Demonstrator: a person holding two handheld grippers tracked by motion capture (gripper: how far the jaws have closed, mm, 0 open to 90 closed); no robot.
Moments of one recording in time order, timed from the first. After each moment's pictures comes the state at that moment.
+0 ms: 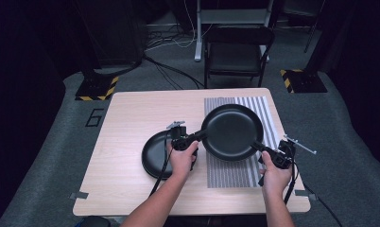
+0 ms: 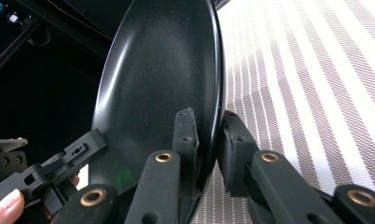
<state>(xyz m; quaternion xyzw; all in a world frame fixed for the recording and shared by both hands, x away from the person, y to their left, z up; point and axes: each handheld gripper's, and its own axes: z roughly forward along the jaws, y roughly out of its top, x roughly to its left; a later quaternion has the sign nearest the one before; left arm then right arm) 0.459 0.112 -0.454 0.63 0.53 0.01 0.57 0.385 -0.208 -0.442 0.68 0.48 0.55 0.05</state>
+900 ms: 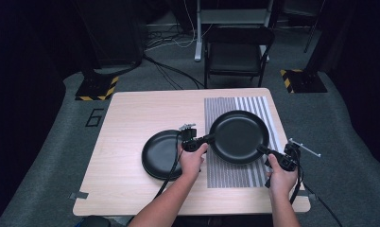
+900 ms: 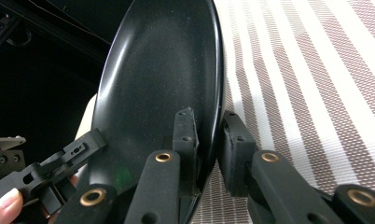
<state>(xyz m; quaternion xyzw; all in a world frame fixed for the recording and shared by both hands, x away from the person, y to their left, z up) 0.472 0.082 -0.482 0.64 0.54 -0.01 0.54 0.393 -0.236 -0.471 0.71 0.47 0.53 0.03</state>
